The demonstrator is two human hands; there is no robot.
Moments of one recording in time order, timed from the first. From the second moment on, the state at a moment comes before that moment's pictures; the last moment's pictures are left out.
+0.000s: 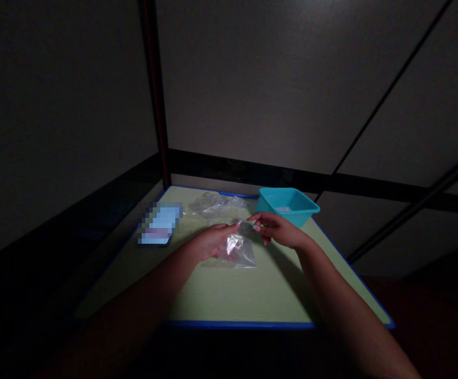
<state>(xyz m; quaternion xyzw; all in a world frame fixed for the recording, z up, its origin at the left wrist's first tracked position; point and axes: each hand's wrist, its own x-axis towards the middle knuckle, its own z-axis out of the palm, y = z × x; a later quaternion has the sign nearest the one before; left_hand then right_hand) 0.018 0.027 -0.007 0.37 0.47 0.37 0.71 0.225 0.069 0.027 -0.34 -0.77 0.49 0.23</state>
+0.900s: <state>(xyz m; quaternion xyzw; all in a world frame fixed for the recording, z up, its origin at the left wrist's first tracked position) 0.015 0.023 -0.005 0.52 0.57 0.33 0.55 0.211 0.089 -0.020 -0.27 -0.70 0.65 0.13</state>
